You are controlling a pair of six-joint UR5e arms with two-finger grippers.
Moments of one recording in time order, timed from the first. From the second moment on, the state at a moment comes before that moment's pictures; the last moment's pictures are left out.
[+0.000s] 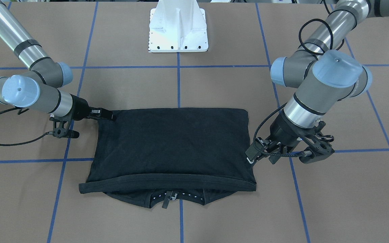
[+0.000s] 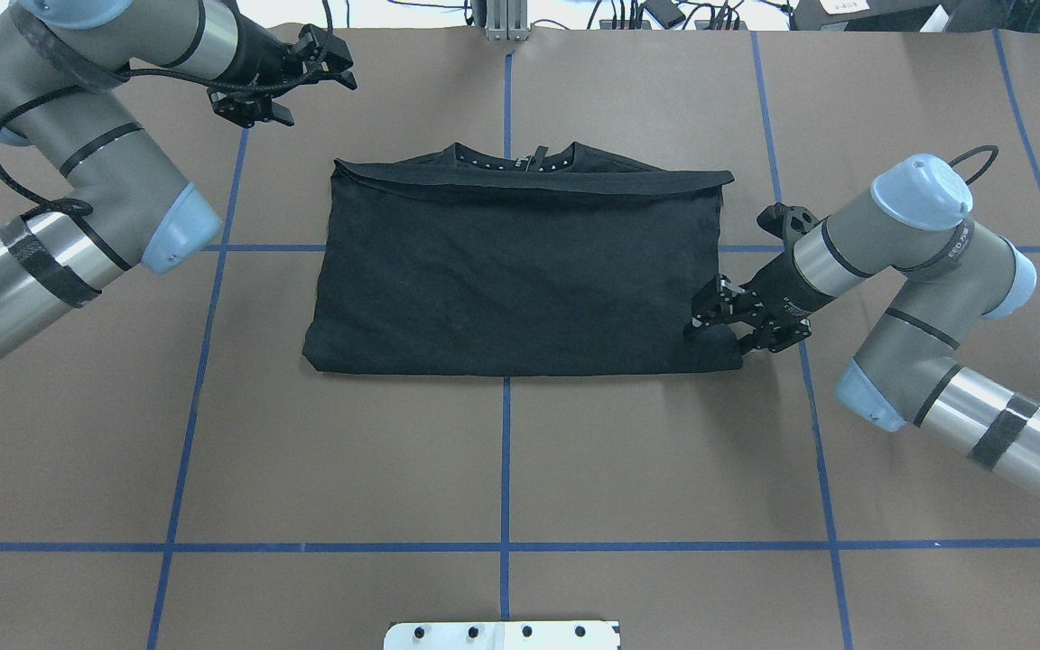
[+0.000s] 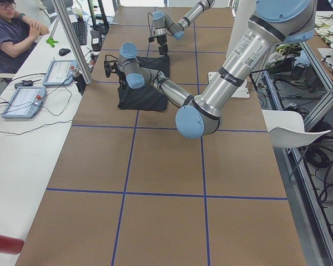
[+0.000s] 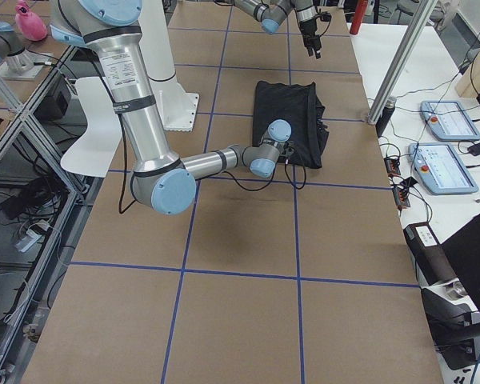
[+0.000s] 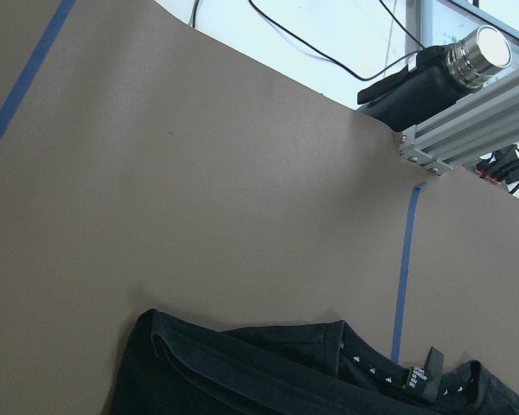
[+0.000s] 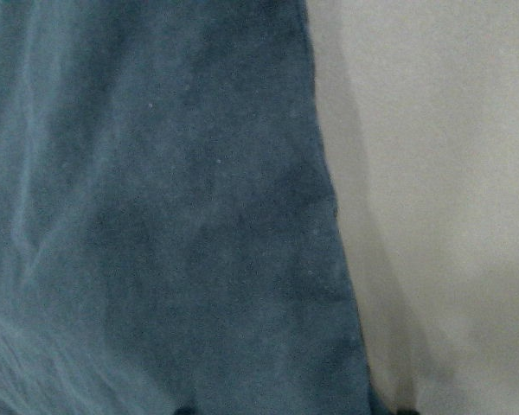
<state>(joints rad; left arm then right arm) -0.94 -2.23 -1.41 -2.19 -2.04 -1.43 0.78 -1.23 1.39 -0.71 2.43 1.45</state>
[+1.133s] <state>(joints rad) -0.97 -2.23 -1.42 -2.19 -2.04 -1.43 0.66 -1.32 1.61 -0.70 2.60 1.55</state>
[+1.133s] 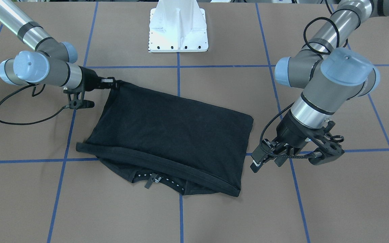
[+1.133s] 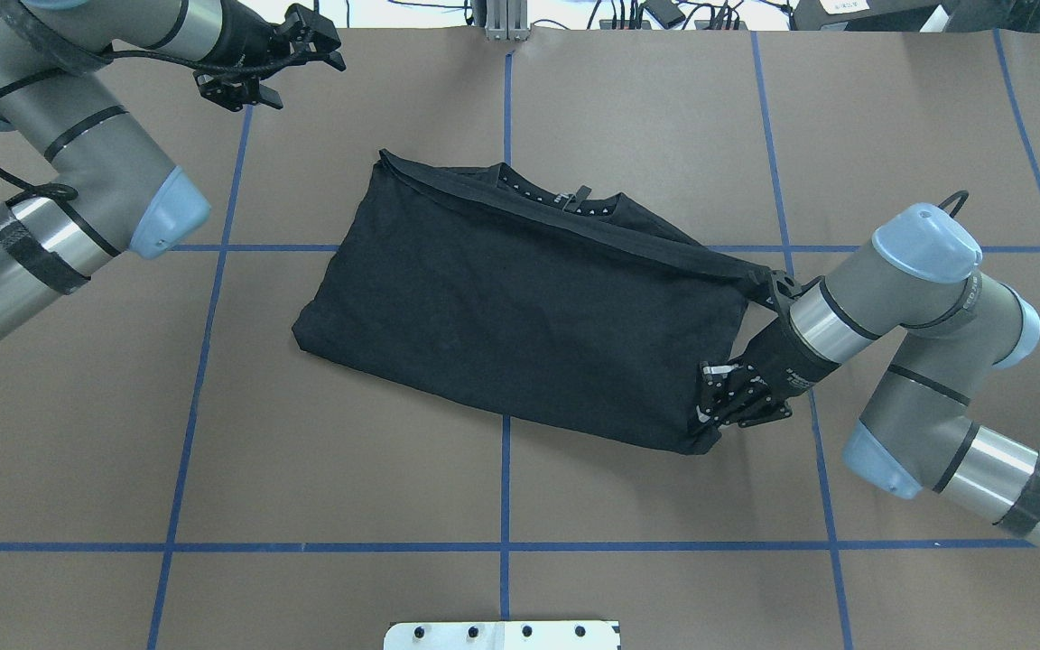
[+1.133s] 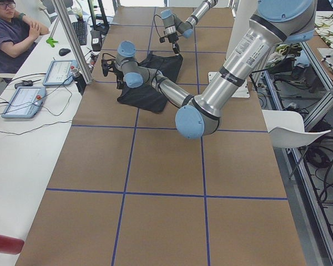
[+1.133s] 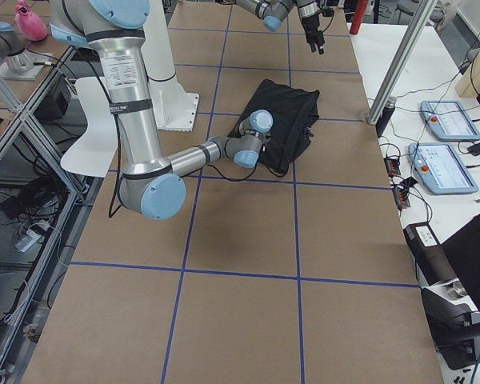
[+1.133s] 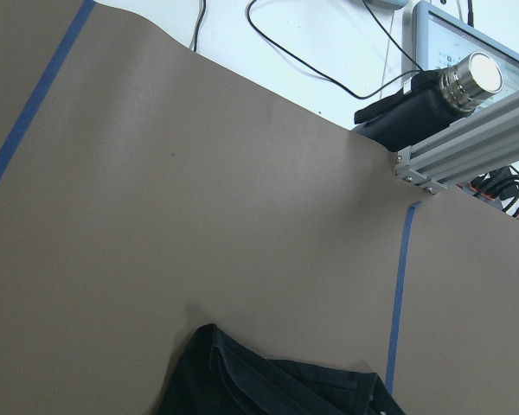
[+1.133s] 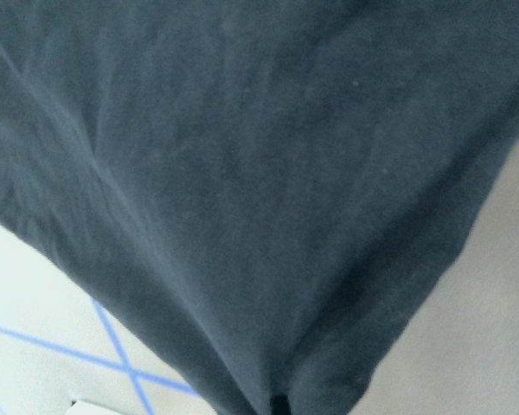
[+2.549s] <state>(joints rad) -0.97 -2.20 -1.44 -2.19 -2.05 -1.42 0.44 -1.11 1.67 -0.70 2.58 1.97</state>
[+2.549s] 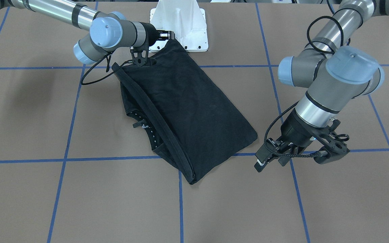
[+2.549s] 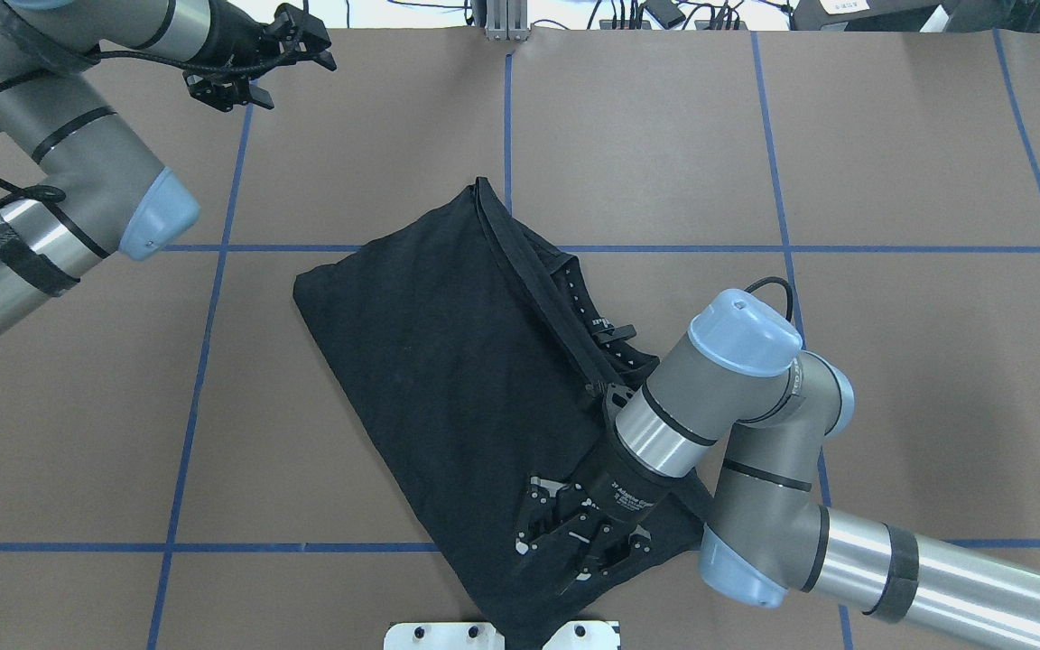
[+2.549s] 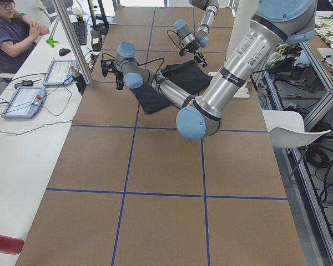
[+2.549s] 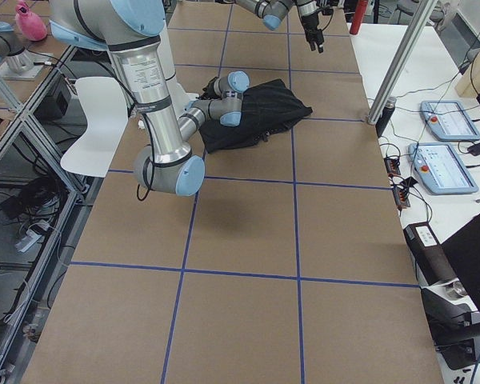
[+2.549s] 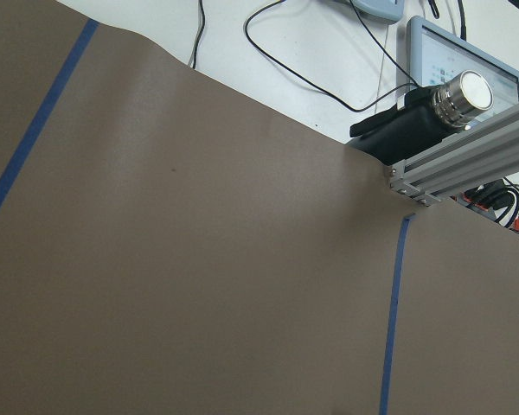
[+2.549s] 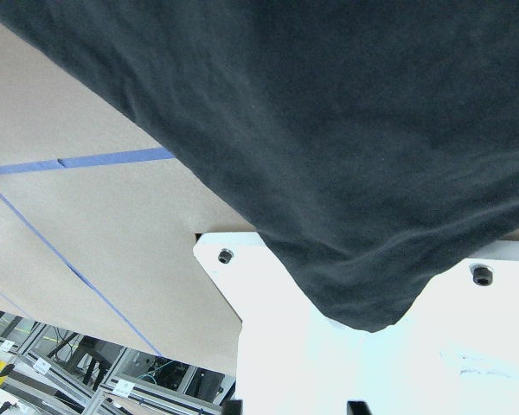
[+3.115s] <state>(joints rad) -0.82 -2.05 -1.58 -2.19 -2.03 -1.43 0.74 -1.11 1.66 -0.70 2.56 1.95</state>
